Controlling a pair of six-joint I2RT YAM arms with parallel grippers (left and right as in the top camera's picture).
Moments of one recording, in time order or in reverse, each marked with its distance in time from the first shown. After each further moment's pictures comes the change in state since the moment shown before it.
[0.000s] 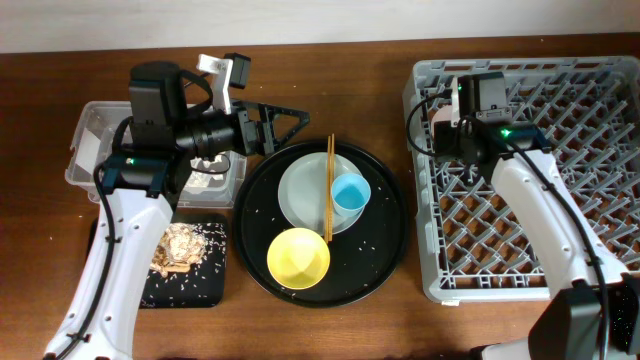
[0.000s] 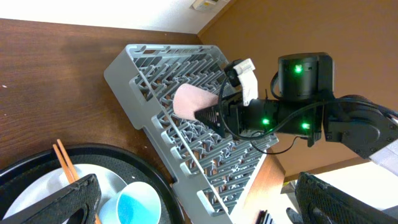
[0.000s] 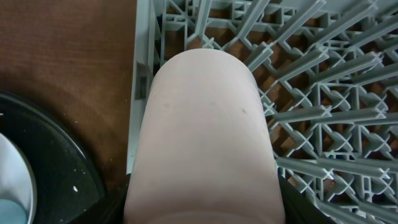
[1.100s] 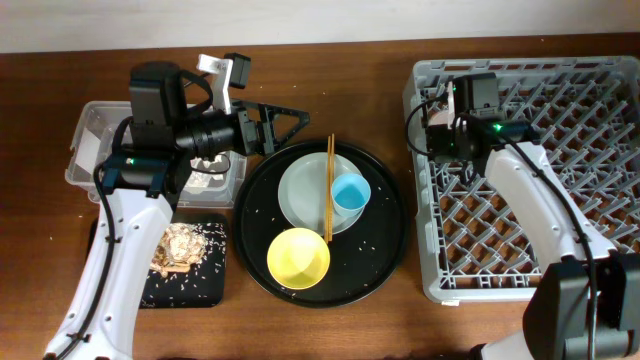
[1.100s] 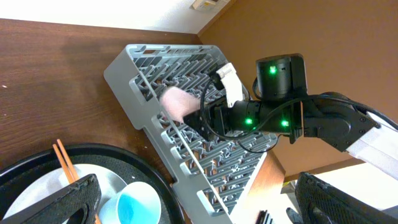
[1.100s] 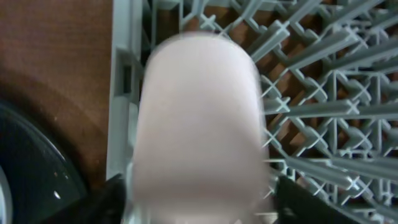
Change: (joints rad) left arm 0.000 0.000 0.000 0.000 0.000 0.000; right arm -0.015 0.074 0.000 0.019 0.001 0.000
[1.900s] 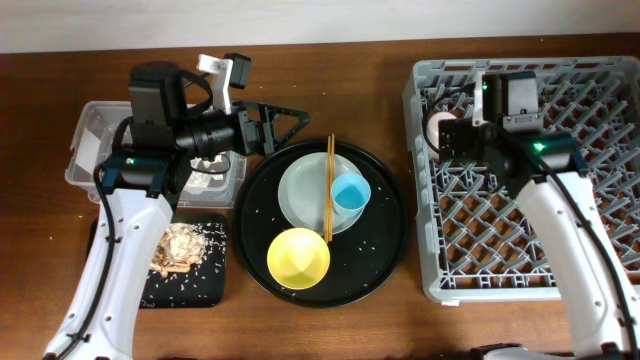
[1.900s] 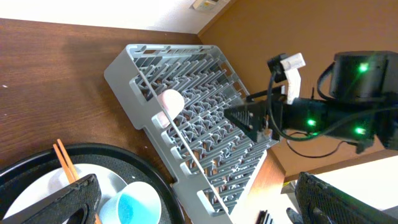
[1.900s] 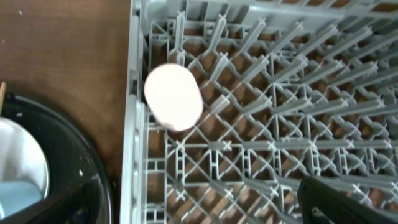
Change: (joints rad) left arm 0.000 0.000 0.000 0.000 -0.002 0.000; right arm 0.000 -0.234 0.055 -0.172 0.036 -0.003
